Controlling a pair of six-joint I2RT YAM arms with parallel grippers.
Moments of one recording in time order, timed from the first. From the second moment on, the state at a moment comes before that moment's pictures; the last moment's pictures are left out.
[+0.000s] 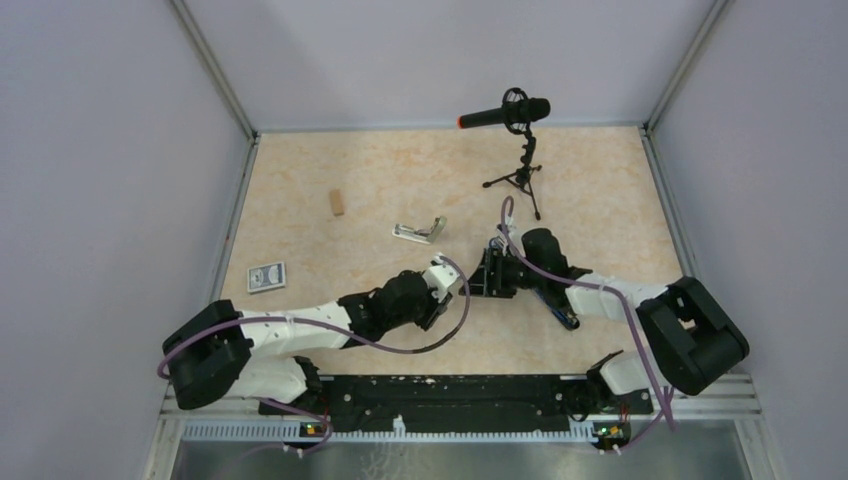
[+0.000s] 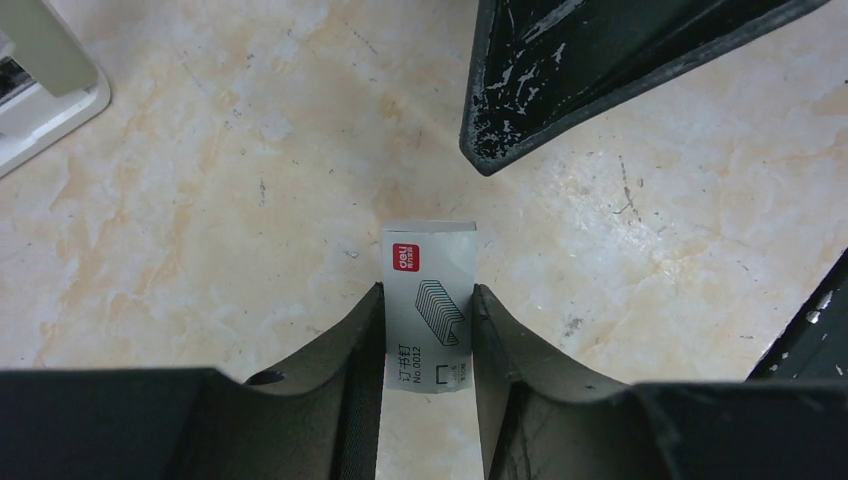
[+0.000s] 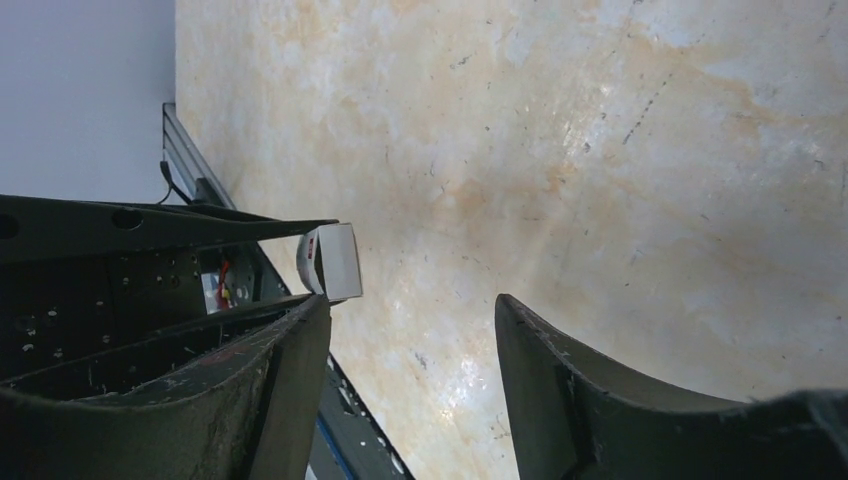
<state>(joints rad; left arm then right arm) -1.04 1.29 0.55 0.12 -0.12 -0.09 0.55 1.39 0.49 0.27 -0.55 0.68</state>
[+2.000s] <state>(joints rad) -1.04 1.09 0.43 0.25 -0.04 0.00 0.53 1.54 0.56 0.41 -0.82 0.74</state>
